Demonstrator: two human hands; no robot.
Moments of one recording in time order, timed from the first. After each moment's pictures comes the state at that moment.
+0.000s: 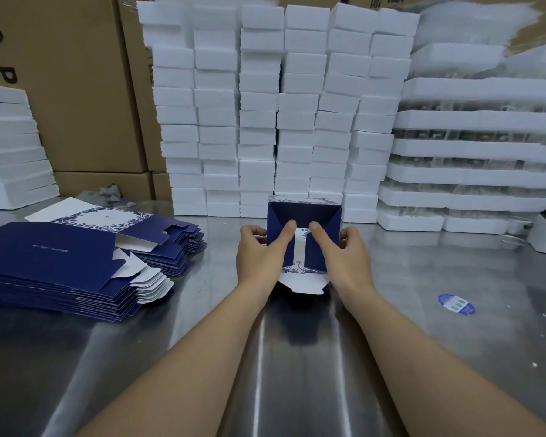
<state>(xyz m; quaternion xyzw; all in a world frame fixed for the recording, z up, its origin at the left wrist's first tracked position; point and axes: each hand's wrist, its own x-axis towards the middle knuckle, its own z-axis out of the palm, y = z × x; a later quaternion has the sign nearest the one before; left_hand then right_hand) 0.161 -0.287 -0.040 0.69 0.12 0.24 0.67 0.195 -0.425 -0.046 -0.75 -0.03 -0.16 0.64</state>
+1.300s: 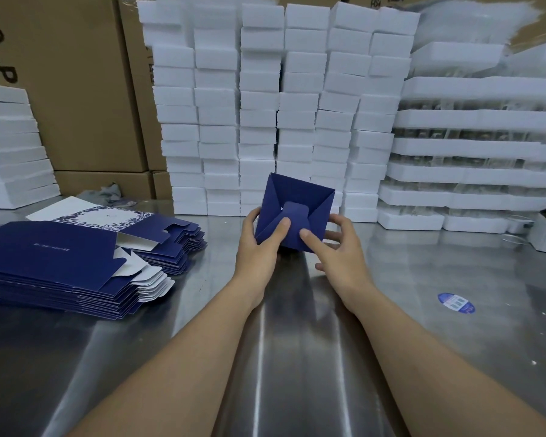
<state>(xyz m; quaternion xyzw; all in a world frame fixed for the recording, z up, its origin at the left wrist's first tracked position) 0.158 -0.281 -0.038 0.63 0.03 0.22 0.74 0.190 -0.426 -0.044 -0.72 -0.14 -0.12 0.67</state>
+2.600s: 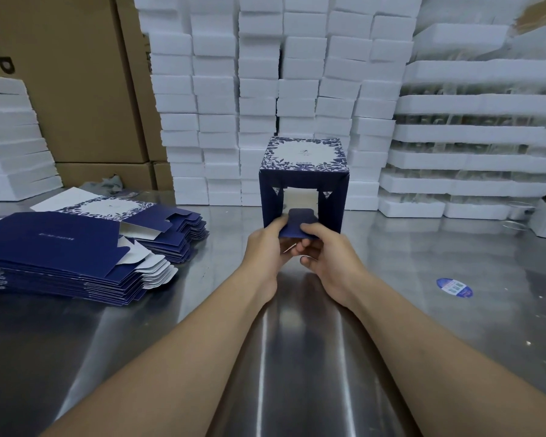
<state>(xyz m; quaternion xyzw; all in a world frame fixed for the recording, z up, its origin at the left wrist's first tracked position) 0.148 -0.296 -0.034 0.52 0.07 0.11 0.84 0.179 -0.413 -0.042 -0.57 -0.09 0.08 0.81</state>
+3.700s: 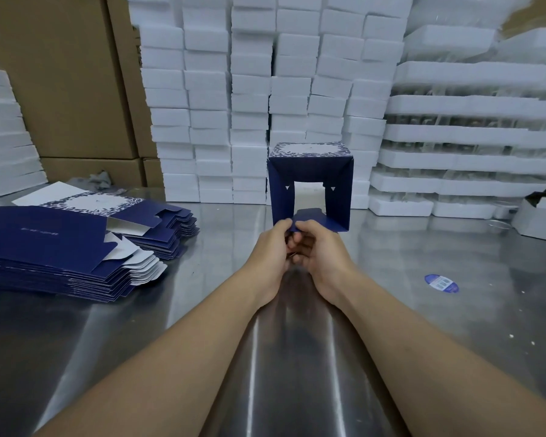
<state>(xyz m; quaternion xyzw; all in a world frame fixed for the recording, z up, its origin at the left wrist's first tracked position) 0.143 -0.314 -0.036 0.58 0.07 0.06 0.81 0.174 -0.411 -0.044 -0.57 -0.09 0.07 0.81</state>
